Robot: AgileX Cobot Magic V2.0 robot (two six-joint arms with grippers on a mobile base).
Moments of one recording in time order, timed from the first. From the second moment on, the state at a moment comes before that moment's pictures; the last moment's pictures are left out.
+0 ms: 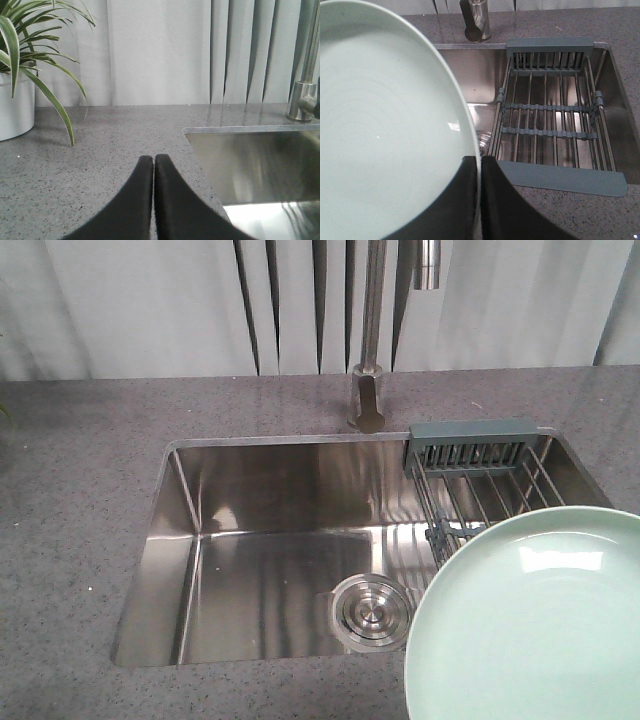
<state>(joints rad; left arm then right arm) -0.01 -0.01 0.03 -0.16 0.04 0.07 0.00 0.25 -0.71 0.31 1.01 -0.12</state>
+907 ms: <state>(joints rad) -0.01 -0.01 0.03 -0.16 0.04 0.07 0.00 0.25 -0.71 0.31 1.01 -0.12</state>
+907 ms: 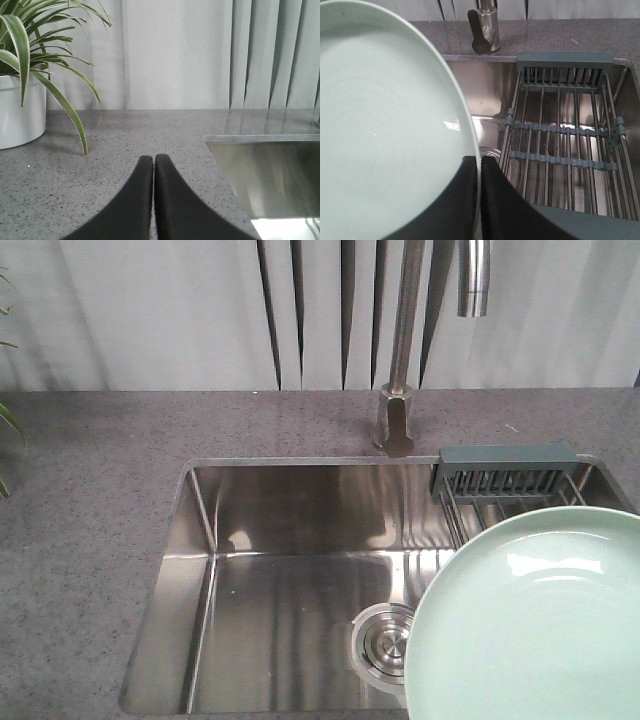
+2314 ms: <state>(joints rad) -0.01 -0.01 0.03 -0.16 0.04 0.07 0.00 0.25 -0.71 0.31 1.01 -0.12</state>
